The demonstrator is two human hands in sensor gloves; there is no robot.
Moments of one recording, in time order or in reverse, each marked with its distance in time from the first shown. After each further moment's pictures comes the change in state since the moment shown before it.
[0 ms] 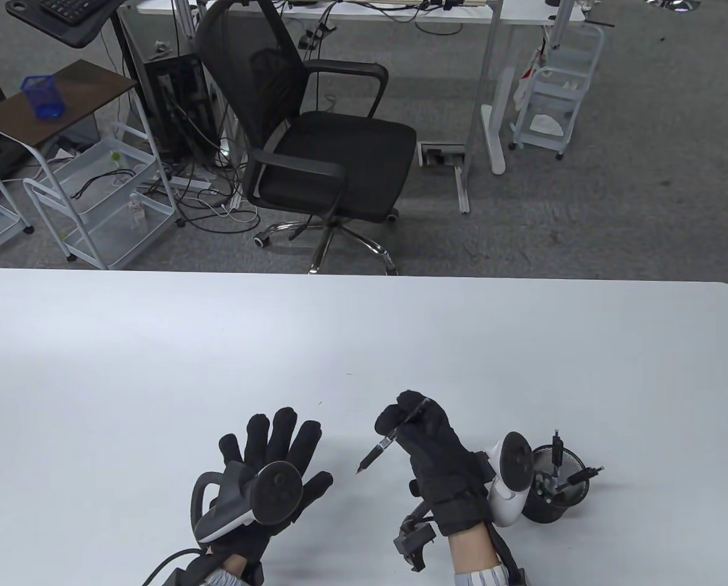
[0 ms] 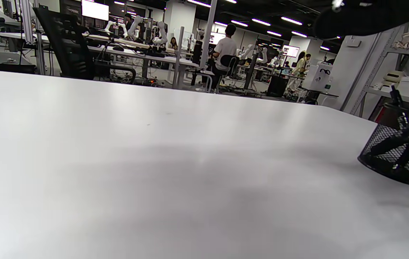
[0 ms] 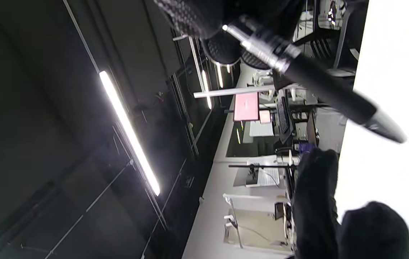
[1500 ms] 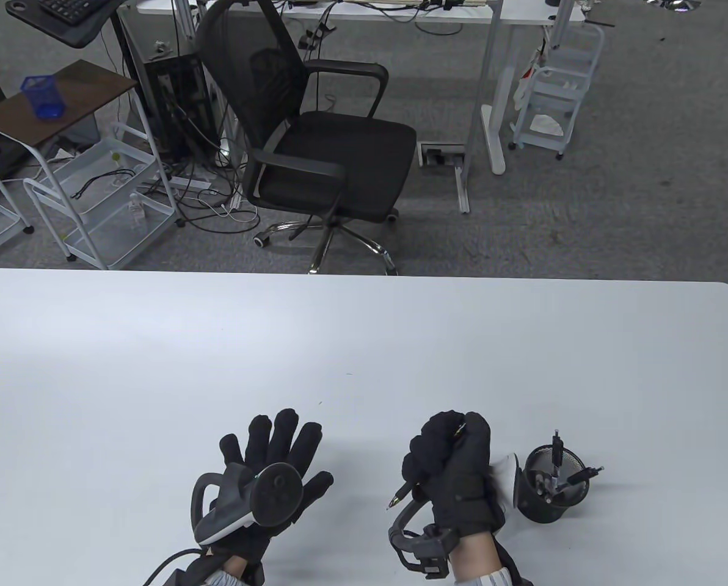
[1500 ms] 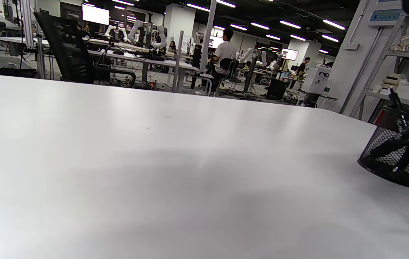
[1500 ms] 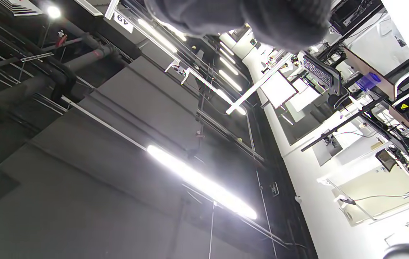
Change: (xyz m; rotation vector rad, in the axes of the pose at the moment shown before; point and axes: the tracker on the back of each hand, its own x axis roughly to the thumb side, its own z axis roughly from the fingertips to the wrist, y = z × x) left_hand 0.001 0.000 0.001 0.015 -0.001 -0.002; right_hand -0.022 0.002 0.014 -0.053 0.014 -0.662
